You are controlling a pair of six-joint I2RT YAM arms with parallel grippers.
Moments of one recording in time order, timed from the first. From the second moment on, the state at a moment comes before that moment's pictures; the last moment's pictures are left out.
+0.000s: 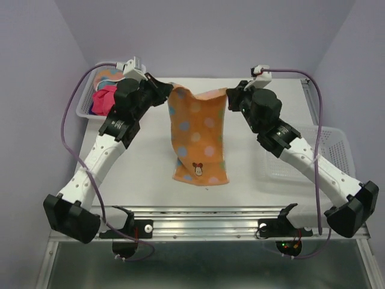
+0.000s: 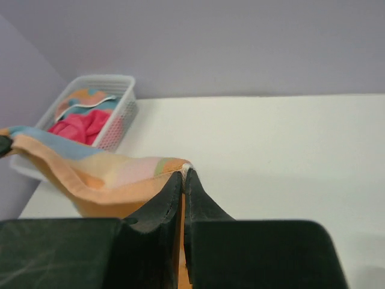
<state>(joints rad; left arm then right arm) -0.43 1.22 1.27 -0.14 0.03 -0.69 0.69 1.26 1.26 -0.01 0.42 0.32</state>
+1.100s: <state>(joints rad) -0.19 2.17 1.77 0.24 0.40 -0.58 0.31 2.05 1.68 0.22 0.00 0.33</state>
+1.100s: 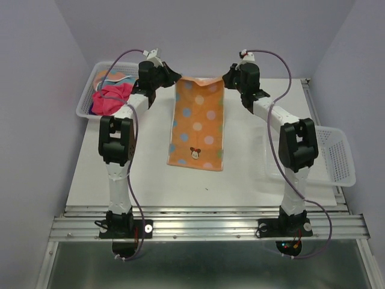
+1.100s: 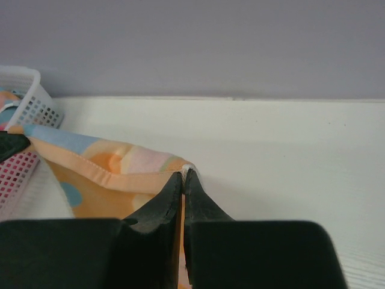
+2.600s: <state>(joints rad) -0.27 1.32 0.53 0.31 0.33 -0.68 0.56 1.27 0.68 0.12 0.03 0.68</state>
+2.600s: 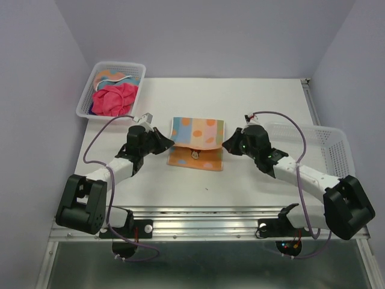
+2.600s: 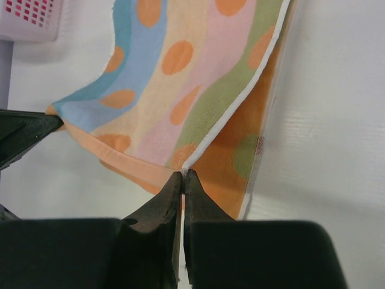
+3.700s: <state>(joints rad) -0.29 1.24 0.48 0.05 0.23 -0.68 0.59 1.33 0.53 0.10 -0.07 0.74</state>
